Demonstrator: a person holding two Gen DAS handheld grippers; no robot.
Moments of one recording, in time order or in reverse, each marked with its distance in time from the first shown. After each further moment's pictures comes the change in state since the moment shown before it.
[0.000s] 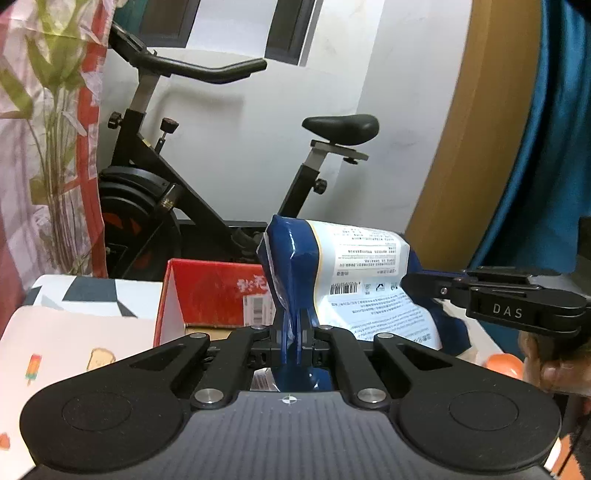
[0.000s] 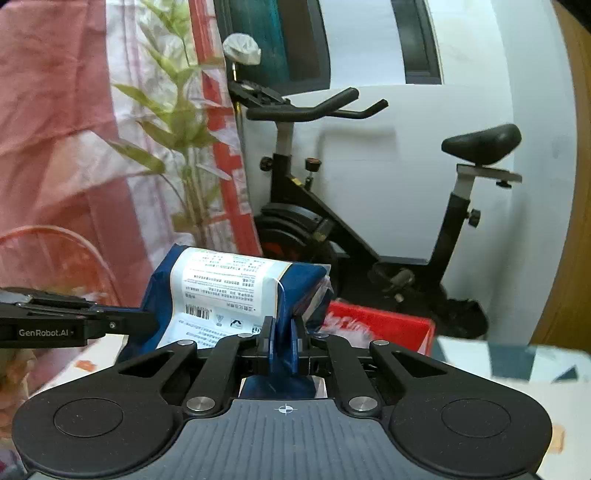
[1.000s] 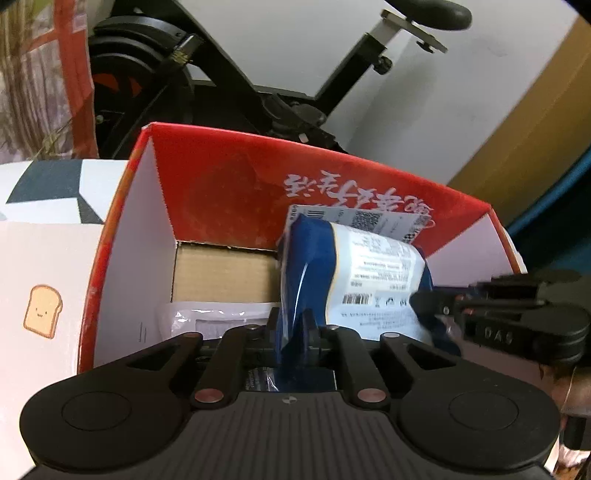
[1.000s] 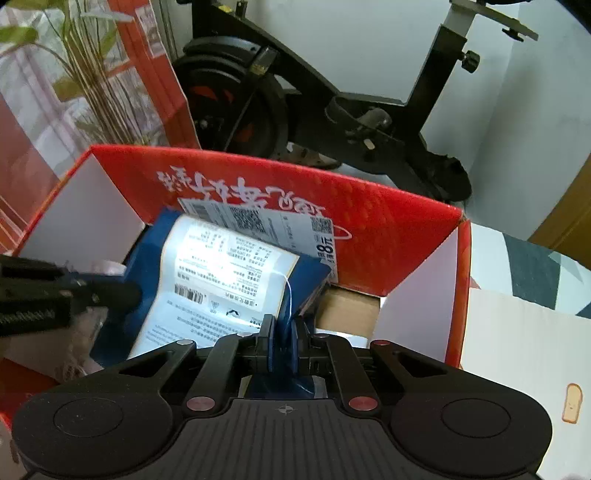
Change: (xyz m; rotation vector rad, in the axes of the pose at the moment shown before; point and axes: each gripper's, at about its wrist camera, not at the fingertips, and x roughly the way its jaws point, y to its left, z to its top) left arm 0.166 0.068 -0.007 -0.169 0.434 0.009; right arm 0.183 -0.050 -0.041 0.096 0.554 -0.137
